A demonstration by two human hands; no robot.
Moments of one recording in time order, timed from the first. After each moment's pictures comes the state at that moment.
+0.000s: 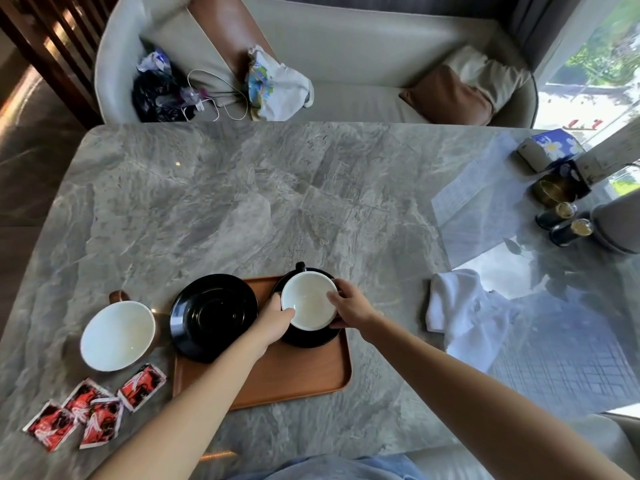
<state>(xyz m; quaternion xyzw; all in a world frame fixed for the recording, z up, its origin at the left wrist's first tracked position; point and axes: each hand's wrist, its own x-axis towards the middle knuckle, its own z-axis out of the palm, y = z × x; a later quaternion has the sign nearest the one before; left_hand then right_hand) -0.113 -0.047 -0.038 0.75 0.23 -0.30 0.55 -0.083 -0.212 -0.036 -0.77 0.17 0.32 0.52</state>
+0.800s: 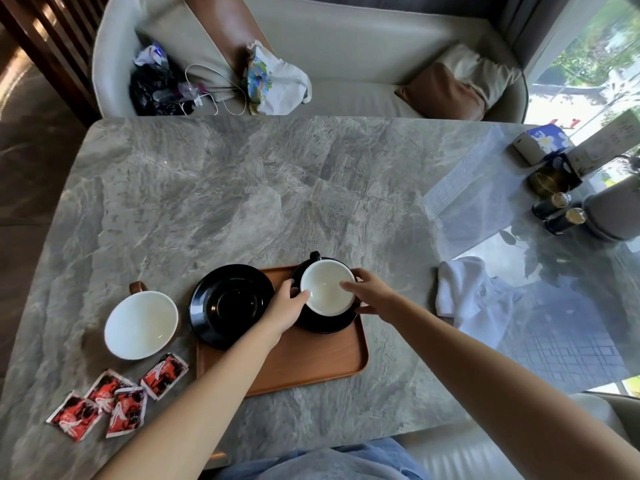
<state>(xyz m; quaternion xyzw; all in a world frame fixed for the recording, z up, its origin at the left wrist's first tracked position) -0.122 -0.031 -0.032 0.73 0.21 -0.27 0.59 -0.082 -0.208 -0.025 -0.78 0.23 0.33 0.49</state>
